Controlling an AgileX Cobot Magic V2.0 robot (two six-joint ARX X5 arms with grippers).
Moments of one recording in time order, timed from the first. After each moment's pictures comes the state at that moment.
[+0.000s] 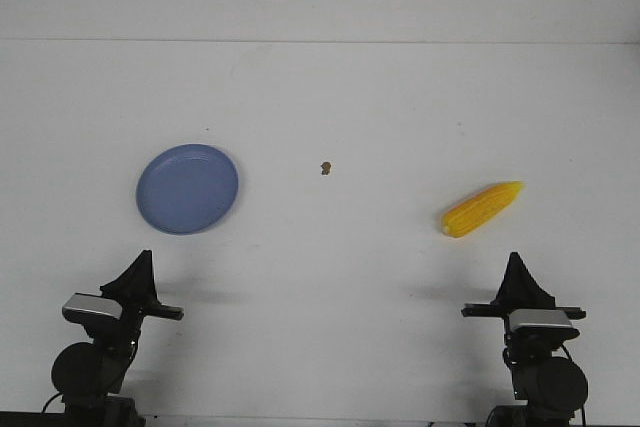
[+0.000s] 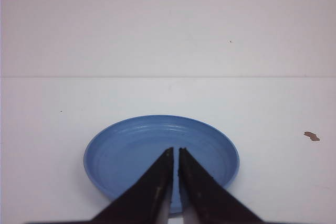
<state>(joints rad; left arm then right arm) -0.07 0.01 0.03 0.15 0.05 -0.03 0.01 0.00 0.02 0.11 0.00 0.07</state>
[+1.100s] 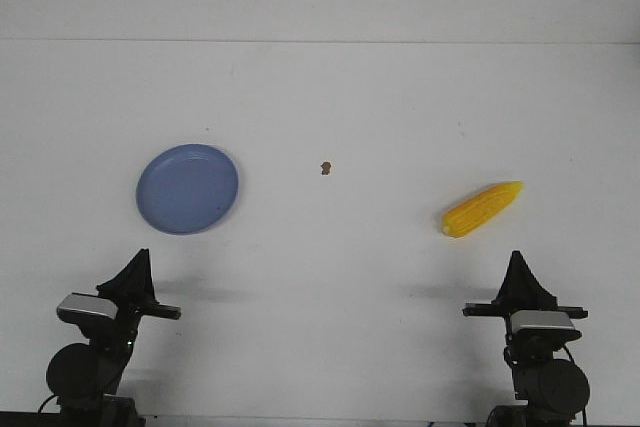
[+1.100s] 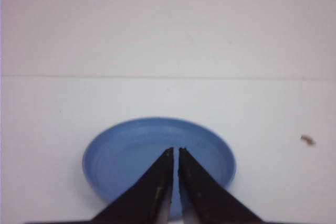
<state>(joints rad) -0.07 0.01 0.10 0.11 0.04 -0.07 0.01 0.00 0.02 0.14 0.00 0.08</state>
